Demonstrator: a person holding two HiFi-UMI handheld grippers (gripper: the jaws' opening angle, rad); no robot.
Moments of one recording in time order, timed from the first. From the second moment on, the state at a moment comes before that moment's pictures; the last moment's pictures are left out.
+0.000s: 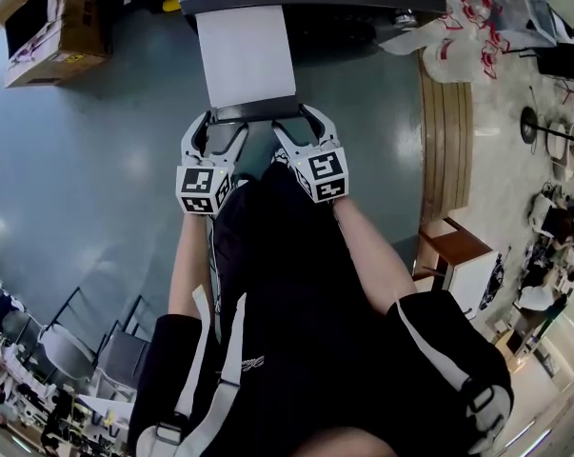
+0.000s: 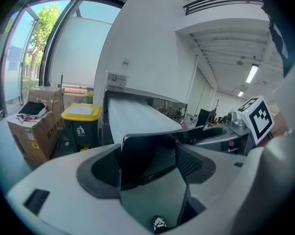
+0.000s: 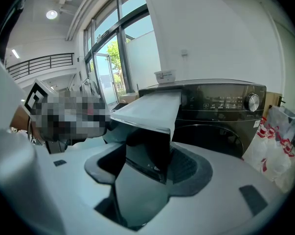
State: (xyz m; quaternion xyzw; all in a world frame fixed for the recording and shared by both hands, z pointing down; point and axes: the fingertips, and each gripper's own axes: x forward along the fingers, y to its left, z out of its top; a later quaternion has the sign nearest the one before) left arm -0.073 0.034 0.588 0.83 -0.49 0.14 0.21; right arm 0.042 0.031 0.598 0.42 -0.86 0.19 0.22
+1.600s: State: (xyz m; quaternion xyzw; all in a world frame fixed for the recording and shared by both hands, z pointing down) left arm -0.090 0.065 0.600 0.81 -0.52 0.13 0.23; right arm 0.061 0.057 0.613 0.43 -0.85 0.18 0.24
